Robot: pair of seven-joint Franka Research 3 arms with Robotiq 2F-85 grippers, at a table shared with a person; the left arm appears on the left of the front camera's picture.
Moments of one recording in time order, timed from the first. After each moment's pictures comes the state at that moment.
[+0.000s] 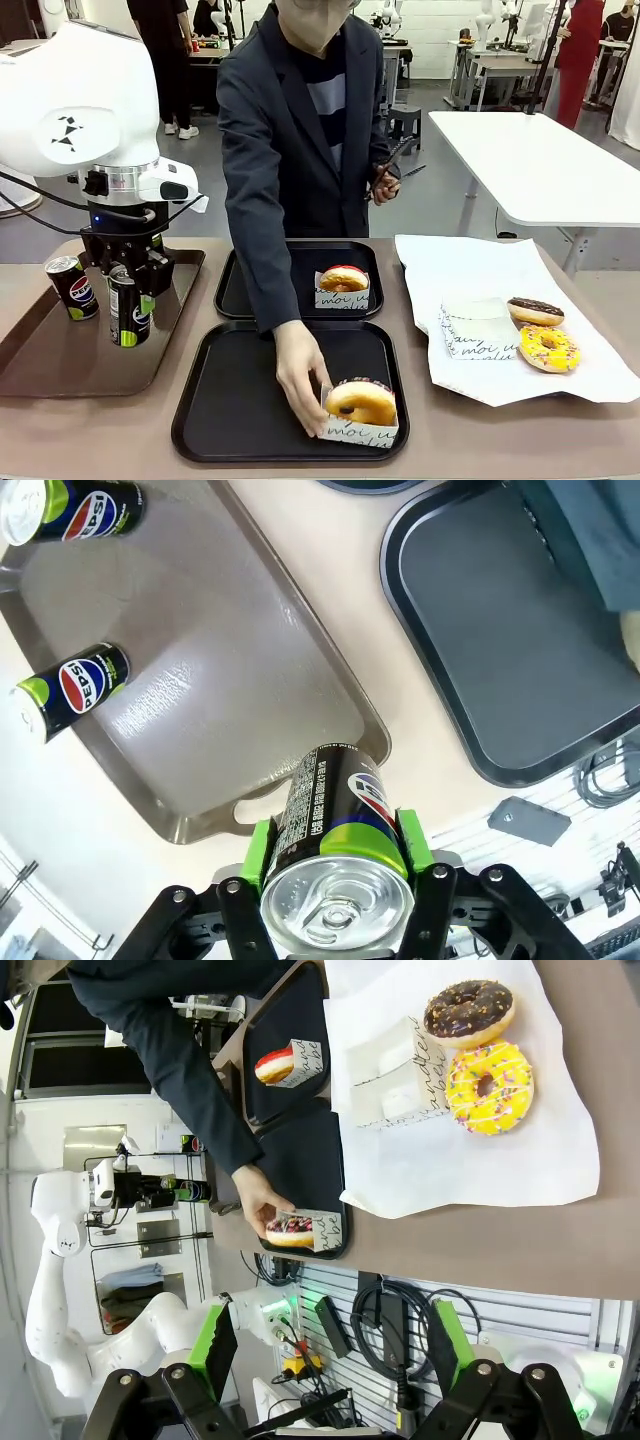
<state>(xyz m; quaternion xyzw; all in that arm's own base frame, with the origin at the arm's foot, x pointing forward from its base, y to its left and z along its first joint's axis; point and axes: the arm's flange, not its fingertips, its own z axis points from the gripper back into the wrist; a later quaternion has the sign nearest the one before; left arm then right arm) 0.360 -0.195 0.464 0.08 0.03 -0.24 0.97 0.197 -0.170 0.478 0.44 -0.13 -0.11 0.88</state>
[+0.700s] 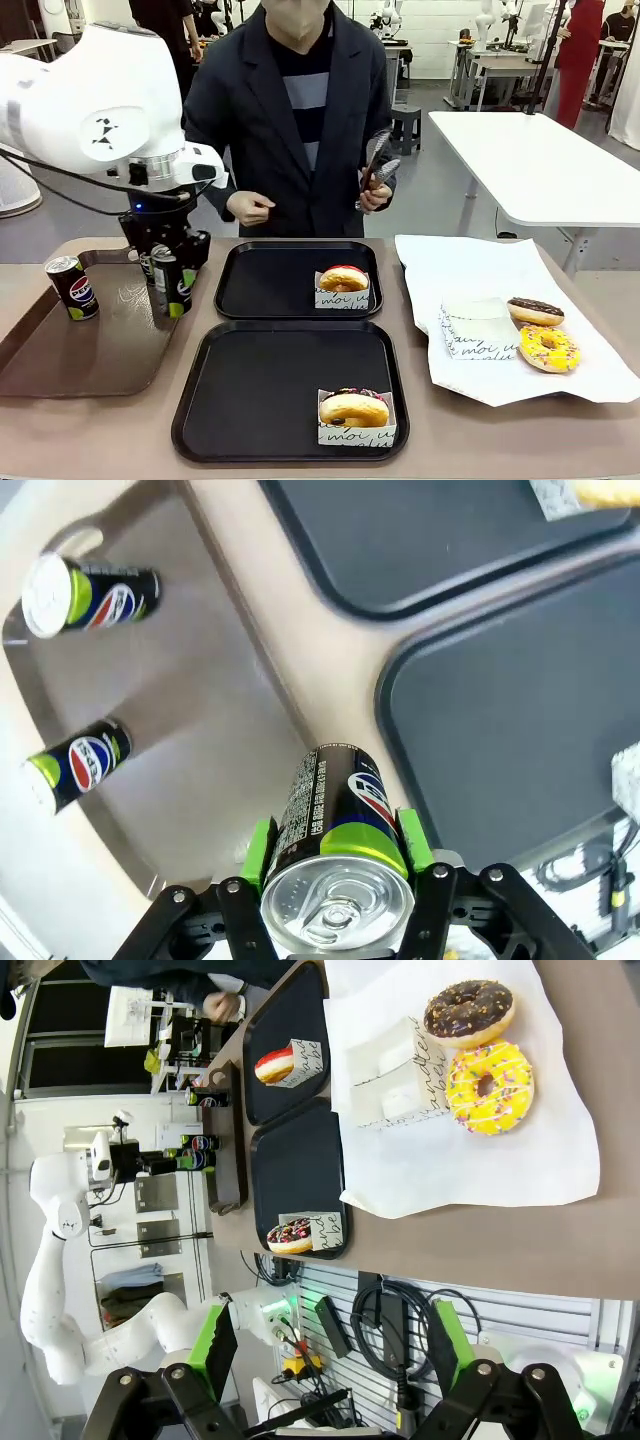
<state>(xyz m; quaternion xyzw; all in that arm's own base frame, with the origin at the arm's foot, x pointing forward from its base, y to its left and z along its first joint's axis) 0.413 -0.222 0.462 0.05 -0.04 -0.18 0.98 0.197 -0.170 0.479 0.44 -0.13 -0.11 0.88</state>
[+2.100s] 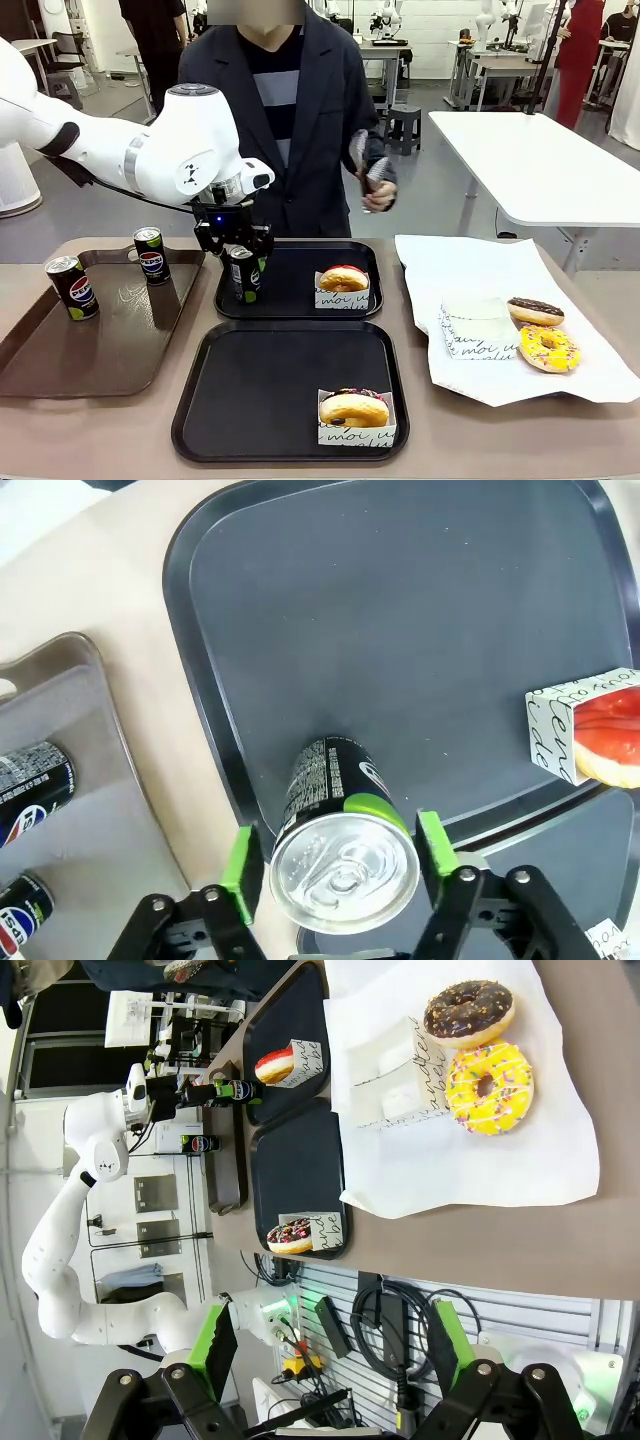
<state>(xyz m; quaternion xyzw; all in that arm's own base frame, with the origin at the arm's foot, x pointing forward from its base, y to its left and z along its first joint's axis) 0.522 -0.278 0.386 -0.03 -0.09 -0.10 0.99 0.197 -0.170 0.479 0.44 -0.13 -0.11 0.88</state>
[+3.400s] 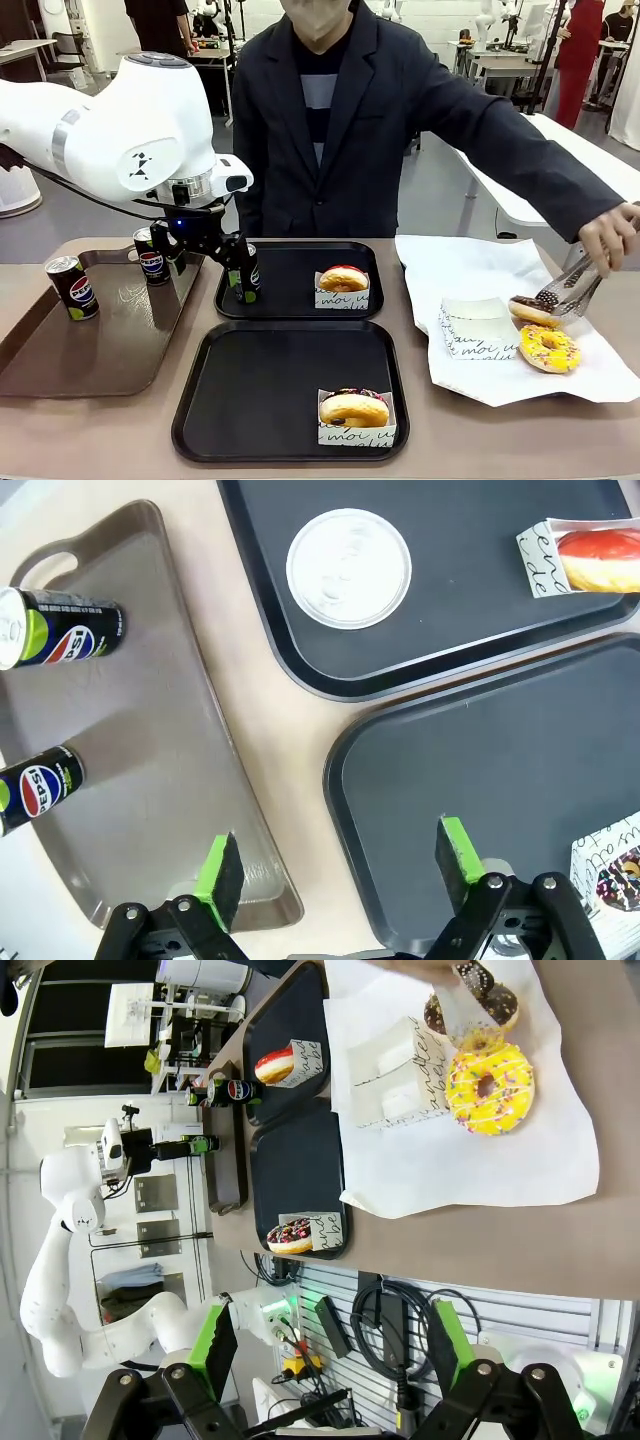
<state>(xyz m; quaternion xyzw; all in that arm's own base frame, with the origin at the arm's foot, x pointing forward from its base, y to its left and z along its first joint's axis) 0.420 -0.257 0.435 0.03 -0.08 -0.12 0.99 0.197 -0.170 0.479 0.44 -0.13 -0.11 0.88</state>
